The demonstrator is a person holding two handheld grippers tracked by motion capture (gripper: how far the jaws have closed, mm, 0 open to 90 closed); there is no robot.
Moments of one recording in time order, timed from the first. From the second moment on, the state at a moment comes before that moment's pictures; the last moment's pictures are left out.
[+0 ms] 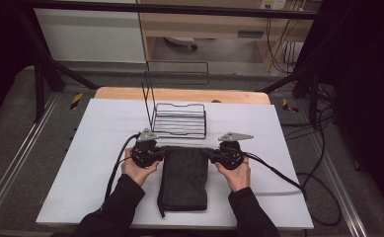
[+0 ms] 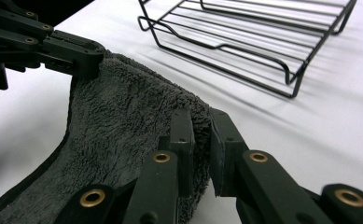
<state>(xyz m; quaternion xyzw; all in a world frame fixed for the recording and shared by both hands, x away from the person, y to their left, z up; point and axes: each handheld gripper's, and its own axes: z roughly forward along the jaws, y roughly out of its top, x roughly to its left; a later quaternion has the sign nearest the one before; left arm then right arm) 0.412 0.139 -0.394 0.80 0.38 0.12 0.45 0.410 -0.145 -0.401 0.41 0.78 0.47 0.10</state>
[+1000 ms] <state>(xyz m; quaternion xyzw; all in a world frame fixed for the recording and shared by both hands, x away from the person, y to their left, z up) 0.384 0.153 -0.336 0.75 0.35 0.19 0.52 0.389 -0.139 -0.337 0.35 0.75 0.53 0.19</state>
